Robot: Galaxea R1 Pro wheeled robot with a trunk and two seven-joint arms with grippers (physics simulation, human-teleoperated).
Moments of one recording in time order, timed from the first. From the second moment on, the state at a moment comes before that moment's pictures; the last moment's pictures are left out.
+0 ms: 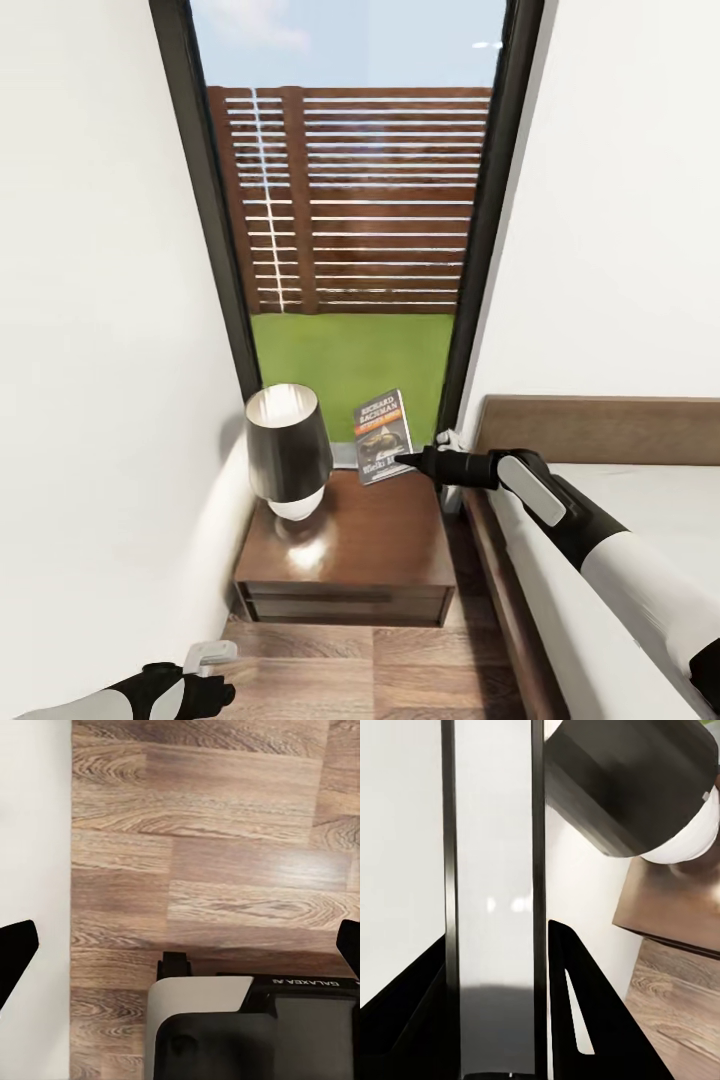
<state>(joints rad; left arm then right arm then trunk) -0.64 0.10 -0.09 0.04 0.14 0.20 -0.12 -0.90 -0.26 0.60 -0.85 -1.17 0.71 0.37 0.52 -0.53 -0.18</state>
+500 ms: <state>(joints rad) -0.64 0.10 -0.09 0.04 0.14 0.20 -0.12 -0.90 -0.26 0.60 -0.82 -1.17 0.71 0.37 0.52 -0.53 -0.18</state>
